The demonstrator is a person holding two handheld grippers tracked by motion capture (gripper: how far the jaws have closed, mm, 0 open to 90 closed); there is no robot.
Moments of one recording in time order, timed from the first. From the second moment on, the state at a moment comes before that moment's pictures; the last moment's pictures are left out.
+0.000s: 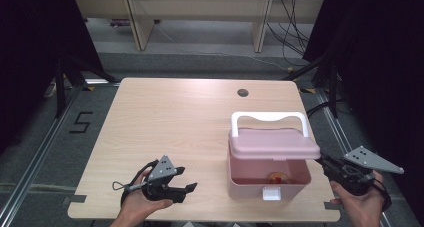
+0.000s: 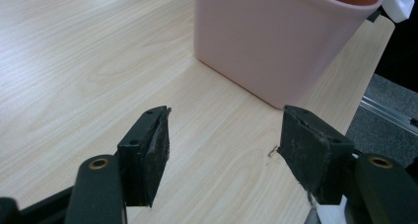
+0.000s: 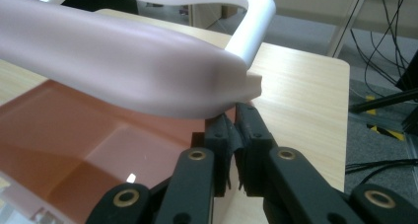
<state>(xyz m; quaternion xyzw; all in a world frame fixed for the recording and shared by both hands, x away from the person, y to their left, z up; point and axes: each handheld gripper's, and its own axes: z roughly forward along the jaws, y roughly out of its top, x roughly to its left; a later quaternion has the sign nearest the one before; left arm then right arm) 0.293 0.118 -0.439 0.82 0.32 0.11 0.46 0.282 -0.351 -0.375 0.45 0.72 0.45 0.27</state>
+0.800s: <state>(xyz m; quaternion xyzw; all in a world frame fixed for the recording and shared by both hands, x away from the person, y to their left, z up) 0.286 0.120 -0.448 0.83 0.31 0.10 0.45 0.273 -0.351 -0.398 0.46 0.74 0.45 0.22</state>
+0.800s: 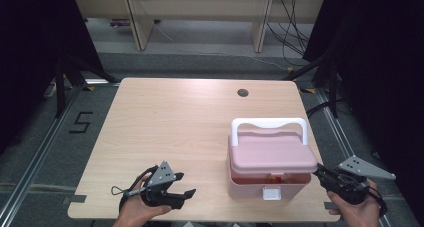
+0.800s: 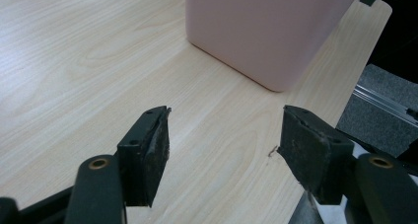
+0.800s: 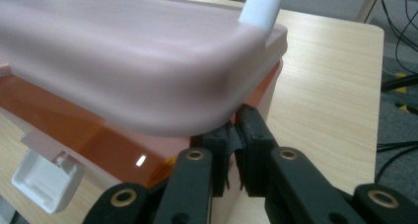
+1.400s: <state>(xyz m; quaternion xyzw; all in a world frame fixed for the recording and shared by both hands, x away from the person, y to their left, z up) 0.286 0.121 -0.453 0.84 0.32 0.10 0.44 0.271 -0.367 -0.411 0.48 0.72 0.44 0.22</state>
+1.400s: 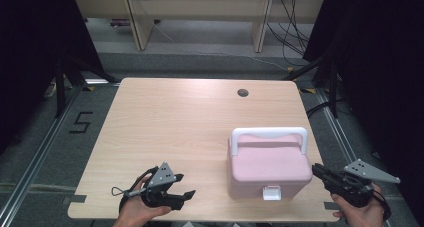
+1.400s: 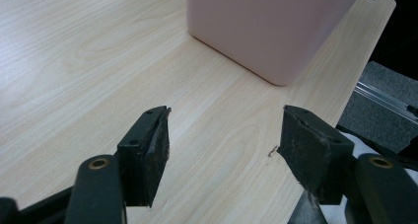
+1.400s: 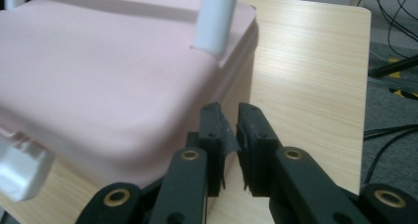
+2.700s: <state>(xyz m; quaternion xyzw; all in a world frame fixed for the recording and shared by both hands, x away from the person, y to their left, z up) 0.269 0.147 -0.475 0.83 0.32 0.11 0.45 0.254 -0.373 -0.455 0.55 0.71 0.39 0.22</state>
